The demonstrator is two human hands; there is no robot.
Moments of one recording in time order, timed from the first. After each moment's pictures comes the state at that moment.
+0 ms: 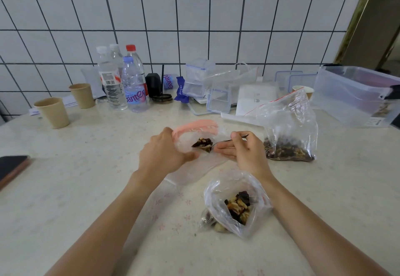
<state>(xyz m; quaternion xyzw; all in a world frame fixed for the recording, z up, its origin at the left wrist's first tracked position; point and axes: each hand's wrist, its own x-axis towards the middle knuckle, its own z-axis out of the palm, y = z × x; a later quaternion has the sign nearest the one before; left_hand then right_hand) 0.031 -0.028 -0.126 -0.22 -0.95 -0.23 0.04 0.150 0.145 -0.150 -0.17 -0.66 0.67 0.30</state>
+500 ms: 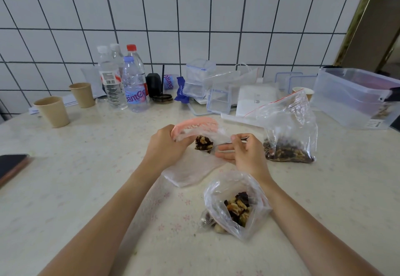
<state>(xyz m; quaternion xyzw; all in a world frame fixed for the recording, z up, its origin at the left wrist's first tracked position) 0.018 -0.017 -0.127 -0.22 -0.87 -0.44 -0.01 0.147 0.149 -0.154 -0.21 -0.68 0.64 0.30</state>
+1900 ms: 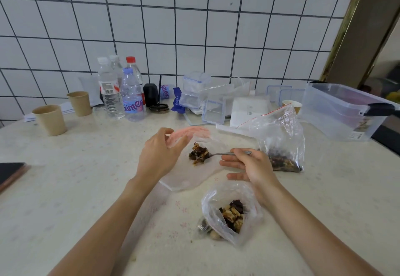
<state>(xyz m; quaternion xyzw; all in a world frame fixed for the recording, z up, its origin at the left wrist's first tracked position) 0.016 -0.023 -0.125 -0.23 -0.88 -0.42 0.04 0.180 0.154 -0.134 -0.25 -0.62 0.71 0.24</state>
